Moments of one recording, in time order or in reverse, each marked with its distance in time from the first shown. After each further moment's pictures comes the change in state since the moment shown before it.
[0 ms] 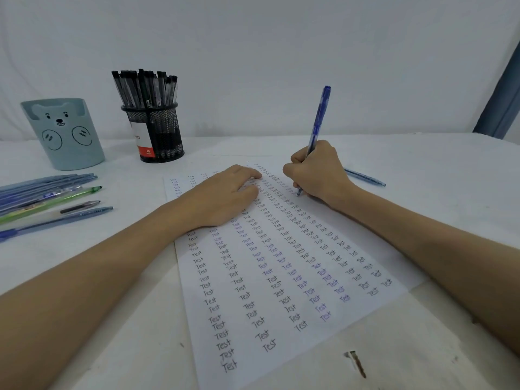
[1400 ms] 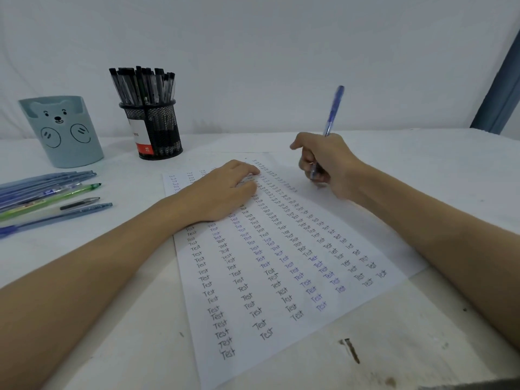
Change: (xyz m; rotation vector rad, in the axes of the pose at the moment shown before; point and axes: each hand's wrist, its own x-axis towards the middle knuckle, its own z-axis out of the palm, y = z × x) left_hand -0.001 0.001 -0.002 0.000 -0.003 0.009; right_hand 0.005 -0.005 -0.020 0.330 -0.053 0.322
